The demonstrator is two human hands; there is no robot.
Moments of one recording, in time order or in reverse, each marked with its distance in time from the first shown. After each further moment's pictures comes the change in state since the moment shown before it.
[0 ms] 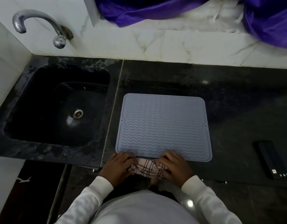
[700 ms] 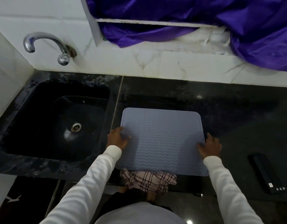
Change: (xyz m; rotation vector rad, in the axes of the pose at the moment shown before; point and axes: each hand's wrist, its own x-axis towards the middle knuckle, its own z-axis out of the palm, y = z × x) left_hand 0.134 -0.058 -0.037 -0.419 0.106 -0.887; right_hand 0.040 0.134 -0.071 0.080 0.270 1.061
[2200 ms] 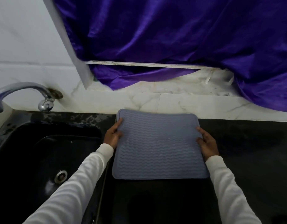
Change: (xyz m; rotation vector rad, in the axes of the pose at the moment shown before) left_hand 0.210 0.108 -0.061 -0.726 -0.098 0.102; right_hand 0.153 -0.154 -0.061 0.895 -0.085 -0.194
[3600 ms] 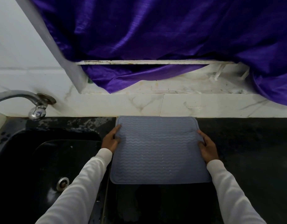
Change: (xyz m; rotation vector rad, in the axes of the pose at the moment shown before) left_hand 0.063 -0.053 -0.022 0.287 -0.034 -0.059; right_hand 0.042 0.046 0.025 -0.172 -0.006 0.072
